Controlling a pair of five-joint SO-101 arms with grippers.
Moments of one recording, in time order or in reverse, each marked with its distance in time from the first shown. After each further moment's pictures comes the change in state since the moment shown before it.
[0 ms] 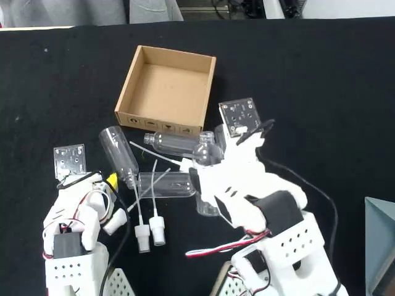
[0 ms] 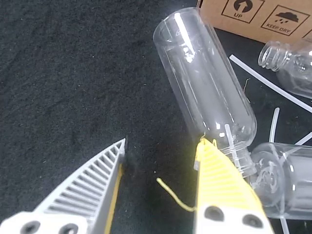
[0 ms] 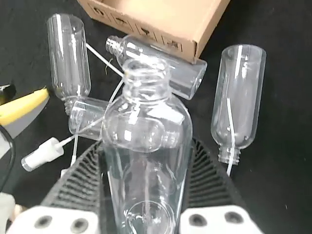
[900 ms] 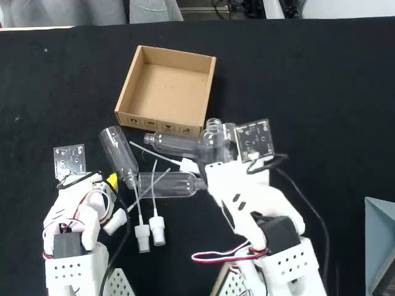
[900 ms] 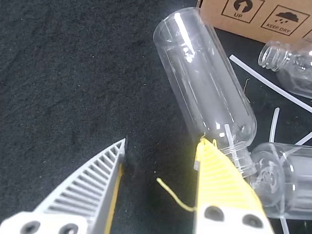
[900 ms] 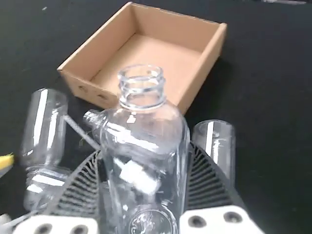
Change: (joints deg) left arm 0.0 0.0 0.0 0.0 0.0; right arm 7.6 -20.8 27.1 -27.6 10.5
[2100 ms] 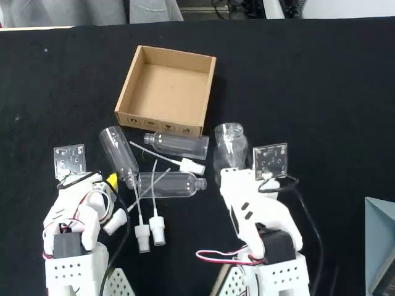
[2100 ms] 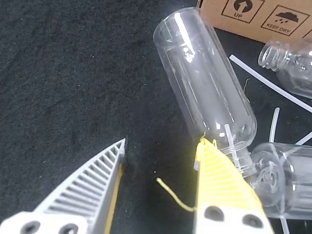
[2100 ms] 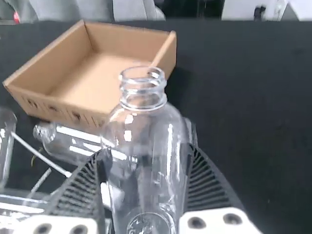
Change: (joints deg) left arm 0.0 0.0 0.0 0.0 0.0; right arm 8.5 -22.0 20.2 -3.3 0.4
